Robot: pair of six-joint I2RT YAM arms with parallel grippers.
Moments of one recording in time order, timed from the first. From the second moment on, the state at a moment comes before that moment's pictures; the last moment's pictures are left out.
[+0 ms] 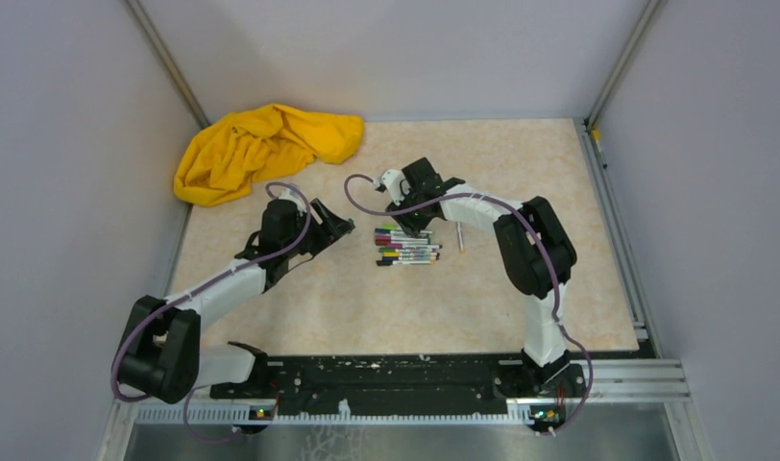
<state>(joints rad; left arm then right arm) -0.37 1.28 0.58 0.20 0.16 -0.88 0.59 1.98 1.39 -0.39 -0.16 -0.37</state>
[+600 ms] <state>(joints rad) -0.37 1.27 0.56 0.21 0.15 -0.89 0.59 2.01 1.39 -0.37 -0.14 -0.39</state>
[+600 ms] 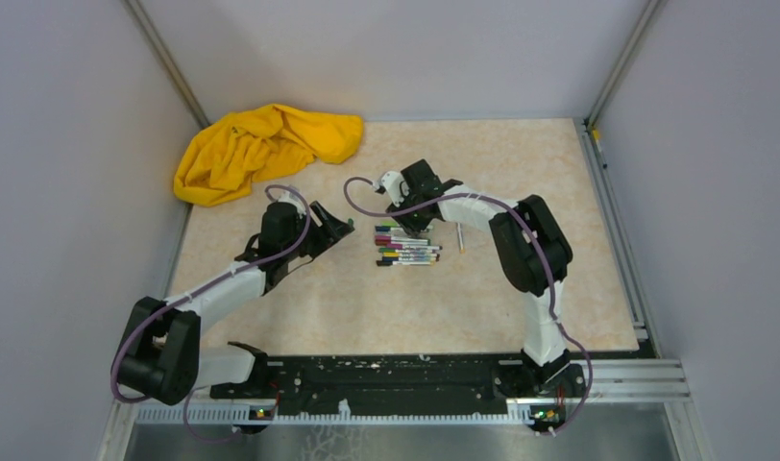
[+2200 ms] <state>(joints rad) -0.37 1.27 0.53 0.23 0.15 -0.90 0.57 1.96 1.38 -0.31 -0.17 -0.34</state>
